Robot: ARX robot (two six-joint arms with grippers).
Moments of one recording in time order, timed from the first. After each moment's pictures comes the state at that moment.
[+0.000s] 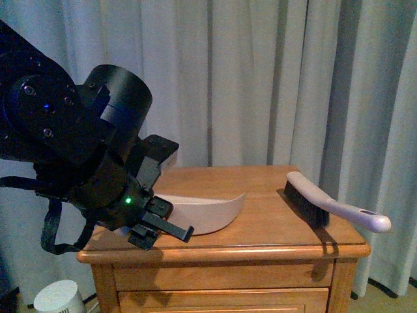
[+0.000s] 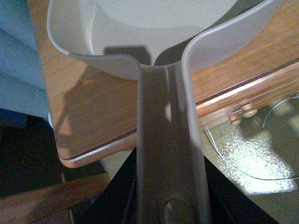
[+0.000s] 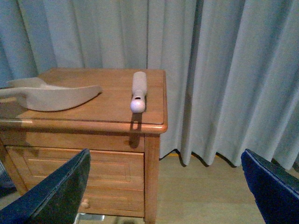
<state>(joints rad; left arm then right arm) -0.37 1.92 1.33 -0.18 -0.17 0.22 0.00 0.00 0.02 0.00 0.00 0.00</state>
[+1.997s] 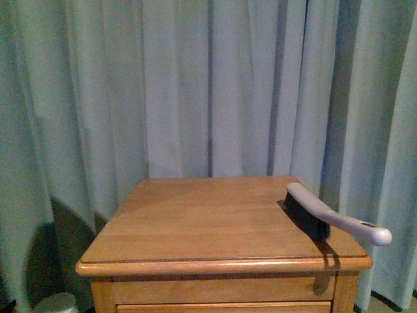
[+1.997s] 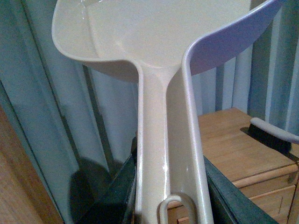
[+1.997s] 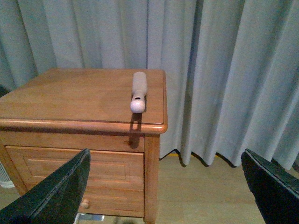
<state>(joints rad) 0.22 0.56 0.62 0.09 0.50 0.13 0.00 0.00 0.02 0.00 0.00 0.00</state>
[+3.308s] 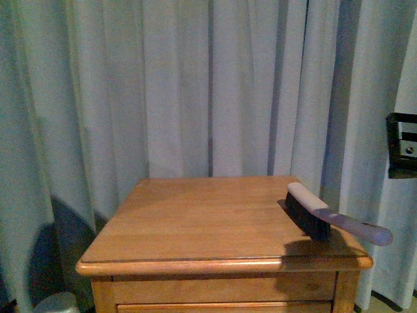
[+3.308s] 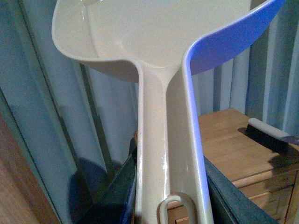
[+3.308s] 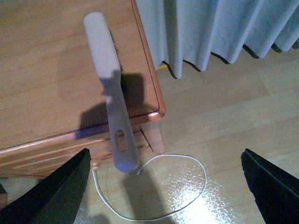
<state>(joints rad) 0.21 0.56 0.62 0.09 0.50 0.13 0.08 1.40 1.06 -0.27 0.20 0.30</state>
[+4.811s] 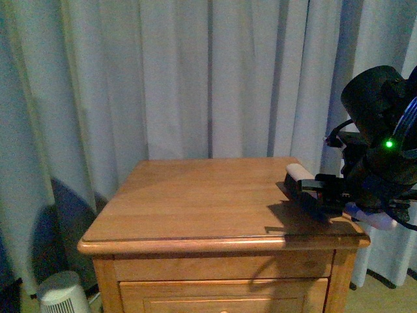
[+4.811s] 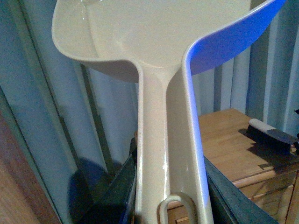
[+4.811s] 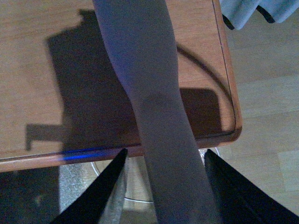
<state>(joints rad) 0.21 0.56 0.62 0.09 0.50 0.13 0.13 1.98 1.41 -0.27 0.14 0.27</state>
